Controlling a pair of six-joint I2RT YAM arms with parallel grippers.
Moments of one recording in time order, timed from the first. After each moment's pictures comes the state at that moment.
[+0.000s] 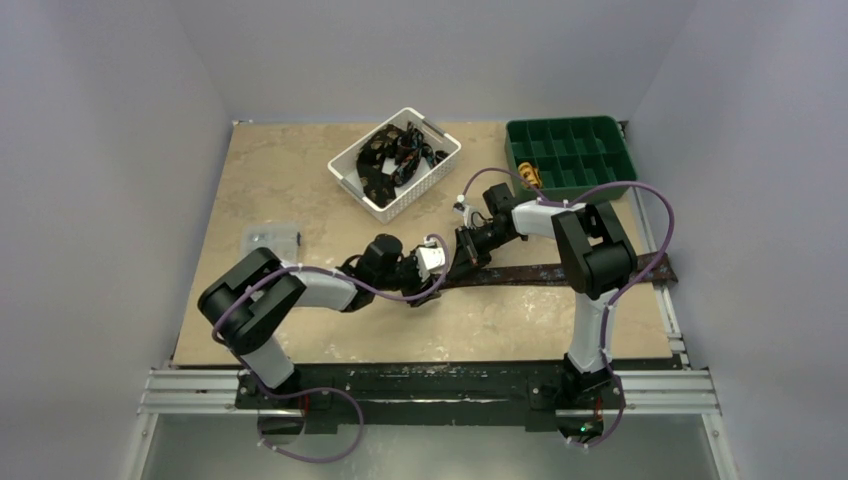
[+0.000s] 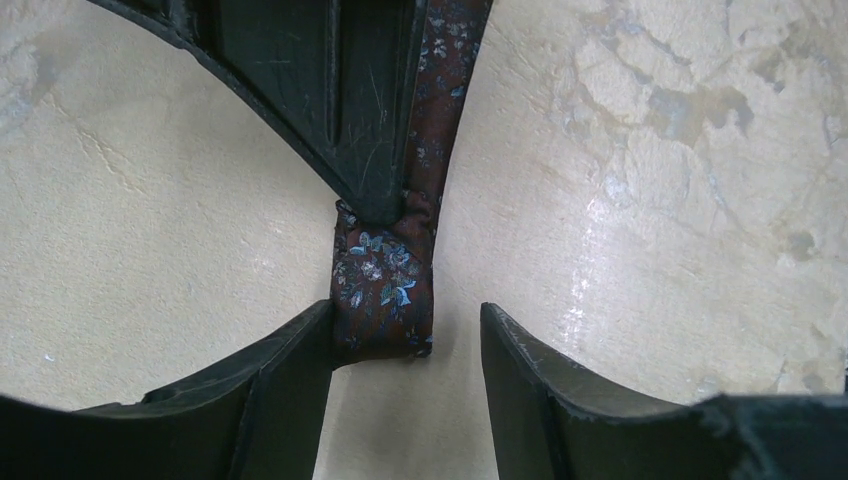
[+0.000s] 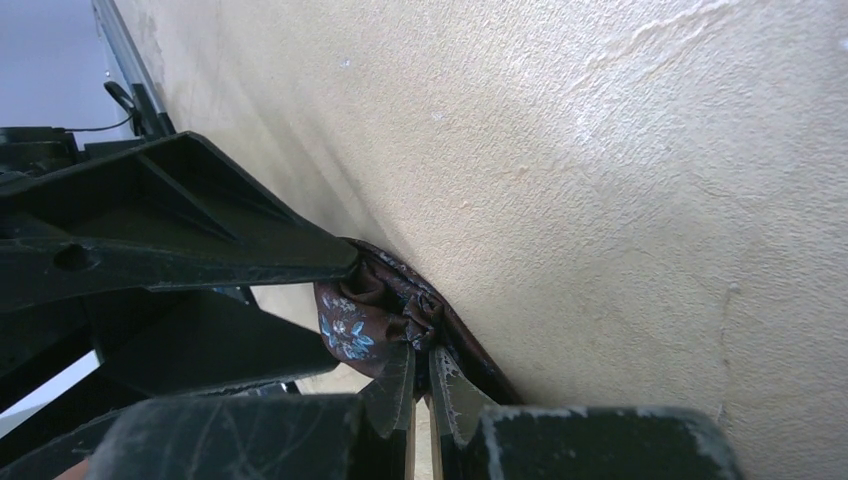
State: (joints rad) left arm -0.76 1.65 0.60 0.51 0.43 0.24; right arm 0.37 2.01 1.15 -0.47 -0.86 0.02
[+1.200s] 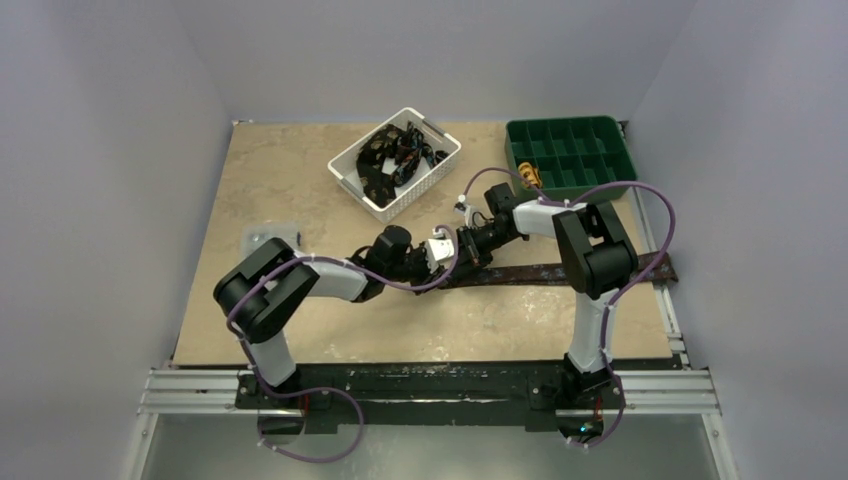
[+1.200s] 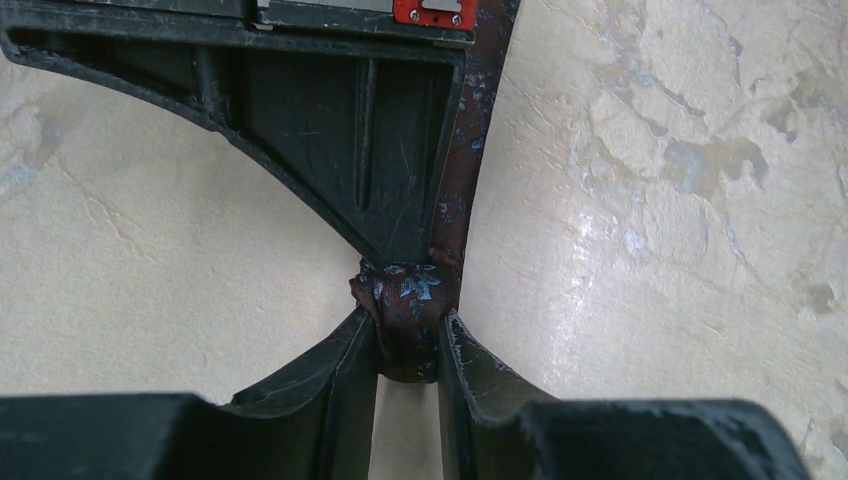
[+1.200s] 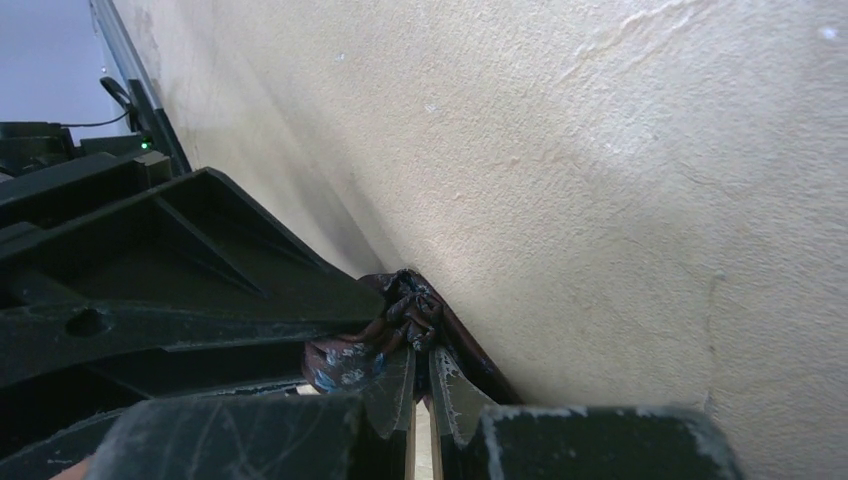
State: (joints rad) left arm -0.75 1.74 0.69 0.51 0.47 0.24; right arm 0.36 2.01 1.15 -0.48 -0.86 0.00
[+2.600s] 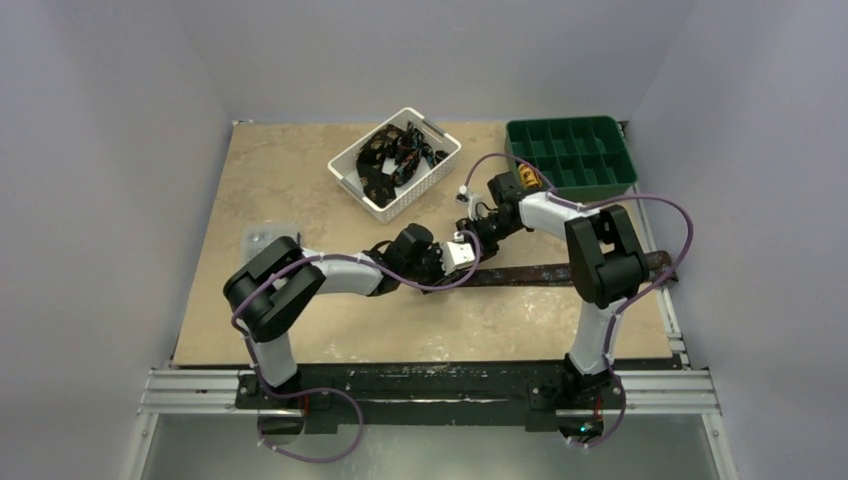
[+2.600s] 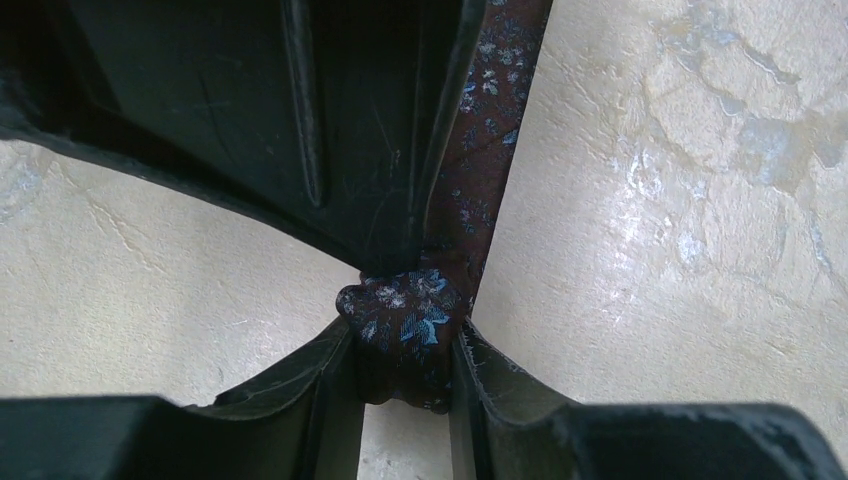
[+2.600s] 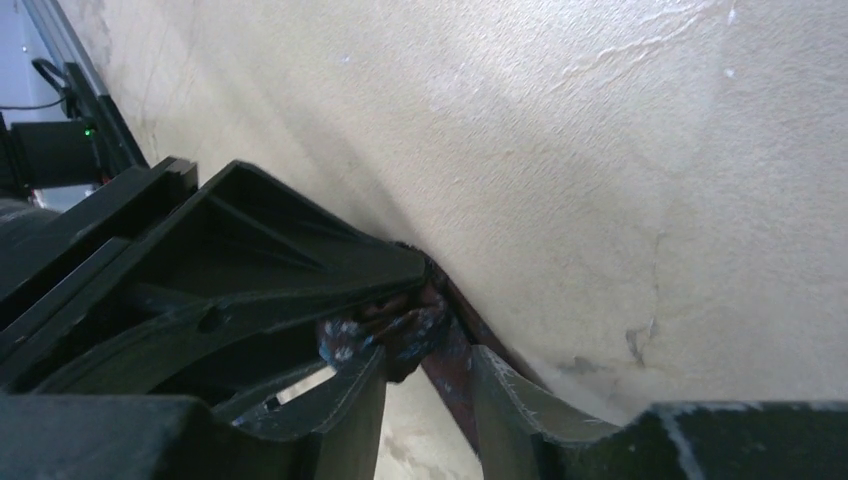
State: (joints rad) left arm -0.83 1.79 0.85 0.24 0.28 0.34; right arm 0.36 1.93 1.21 -0.58 -0.77 -0.09
